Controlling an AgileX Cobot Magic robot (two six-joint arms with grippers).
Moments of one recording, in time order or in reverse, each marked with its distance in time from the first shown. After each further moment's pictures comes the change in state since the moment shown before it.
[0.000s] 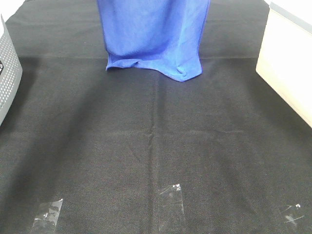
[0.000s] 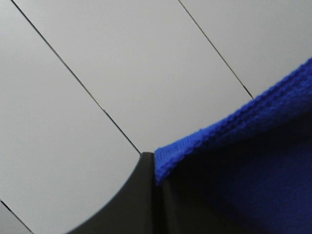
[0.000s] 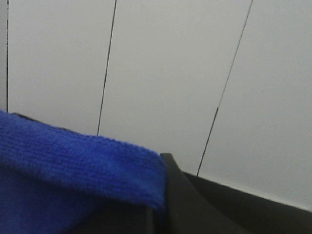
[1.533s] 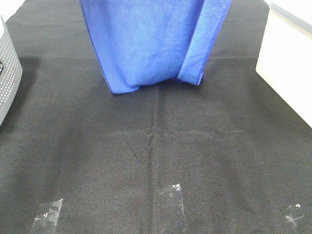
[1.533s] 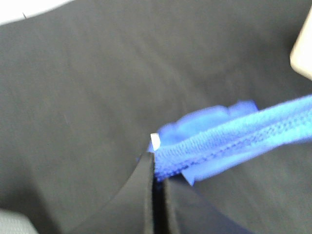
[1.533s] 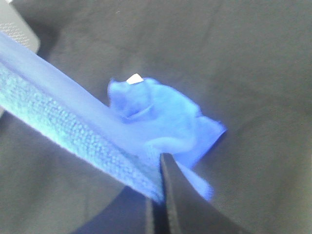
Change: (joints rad) left arm -0.025 -0.450 0.177 -0.250 1.146 -0.283; right arm 0.000 -0.371 0.026 0.439 1.164 -0.124
